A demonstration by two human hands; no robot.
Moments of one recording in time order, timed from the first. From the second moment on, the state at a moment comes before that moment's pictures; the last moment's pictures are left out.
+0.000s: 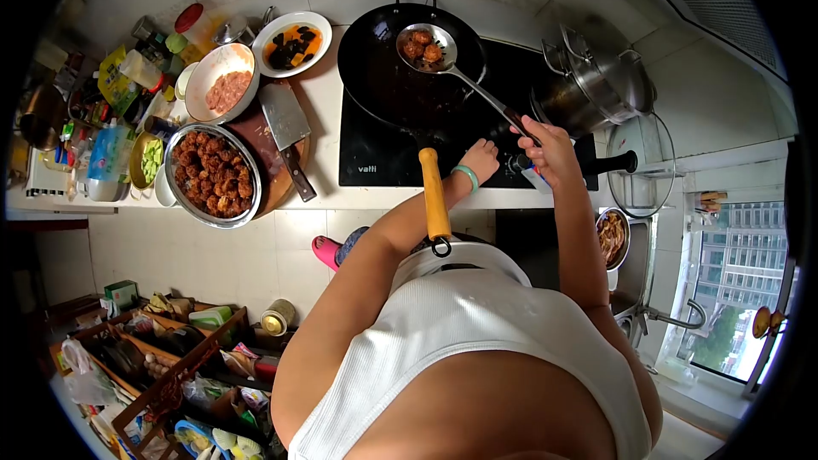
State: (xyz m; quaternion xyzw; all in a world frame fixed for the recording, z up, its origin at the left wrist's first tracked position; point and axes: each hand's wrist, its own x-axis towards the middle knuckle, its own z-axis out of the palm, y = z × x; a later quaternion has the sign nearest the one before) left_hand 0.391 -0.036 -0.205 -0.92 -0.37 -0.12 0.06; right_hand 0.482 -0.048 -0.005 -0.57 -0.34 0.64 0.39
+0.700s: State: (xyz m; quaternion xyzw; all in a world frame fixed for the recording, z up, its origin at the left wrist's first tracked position) left_hand 0.287 -0.109 -0.217 -0.88 -0.28 -0.29 -0.26; right_hand 0.455 -0.037 -0.020 -0.58 -0.35 0.63 0.38
